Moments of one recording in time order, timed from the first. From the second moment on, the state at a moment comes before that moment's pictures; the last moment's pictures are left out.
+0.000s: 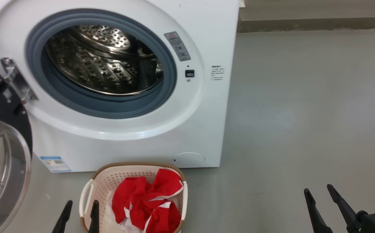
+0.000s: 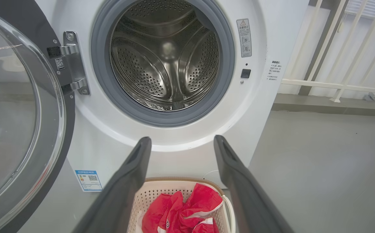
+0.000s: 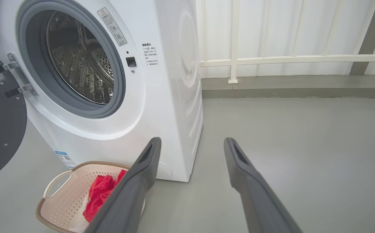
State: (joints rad) left arm 0.13 0.05 0.06 0.13 -0.19 -0.13 -0.26; right arm 0.18 -0.16 0.02 0.15 0.37 0.12 -0.26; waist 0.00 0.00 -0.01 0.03
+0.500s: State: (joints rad) left arm 0.15 0.05 0.07 0.14 -0.20 -0.11 -0.26; right arm 0.18 -0.17 0.05 0.15 0.37 0.12 -0.26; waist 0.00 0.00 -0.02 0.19
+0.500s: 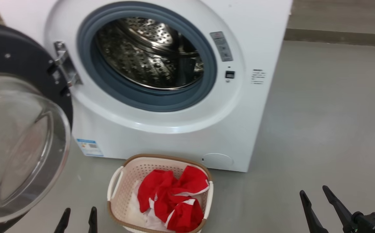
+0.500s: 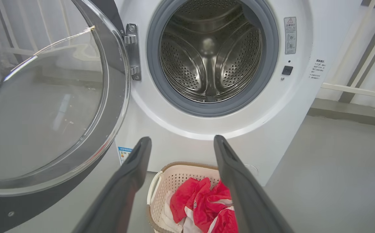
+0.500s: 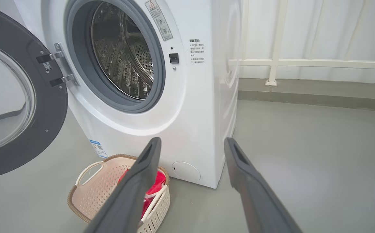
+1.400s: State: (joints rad) left arm 0.15 0.05 0.06 0.13 -0.22 -0.06 -0.26; right arm 0.16 -0.18 0.11 0.16 0.37 0.12 -0.26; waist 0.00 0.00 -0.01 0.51
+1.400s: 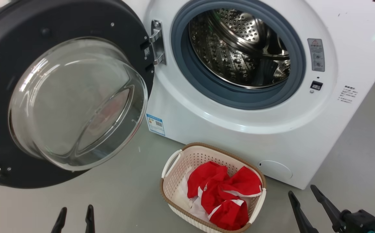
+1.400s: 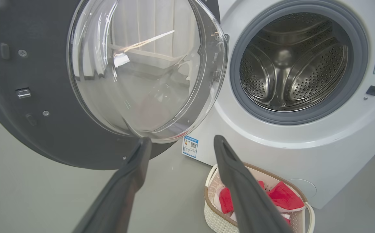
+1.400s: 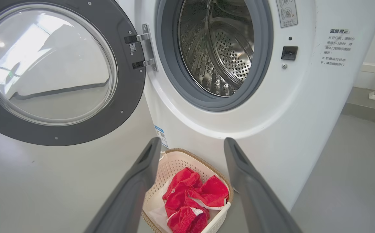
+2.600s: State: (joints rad) left arm 0.21 0.05 0.05 0.02 -0.30 0.03 -0.26; right arm 0.02 -0.24 0.24 0.22 0.40 0.12 -0.26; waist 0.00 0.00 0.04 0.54
